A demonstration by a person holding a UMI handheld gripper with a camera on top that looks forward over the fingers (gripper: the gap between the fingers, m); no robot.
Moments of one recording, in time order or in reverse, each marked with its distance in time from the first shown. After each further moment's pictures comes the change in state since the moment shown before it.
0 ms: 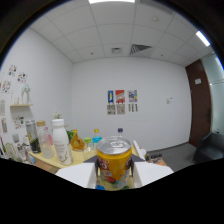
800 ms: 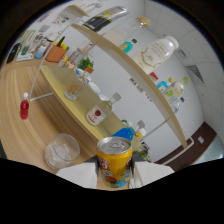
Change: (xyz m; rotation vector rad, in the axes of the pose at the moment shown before) arm -0.055 0.238 -0.003 -0.365 0.037 -0.859
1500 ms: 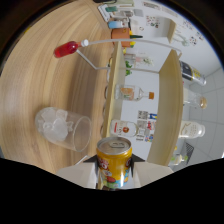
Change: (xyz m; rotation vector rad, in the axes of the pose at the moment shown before) arm -0.019 -0.029 0.005 0.107 0.116 -0.870
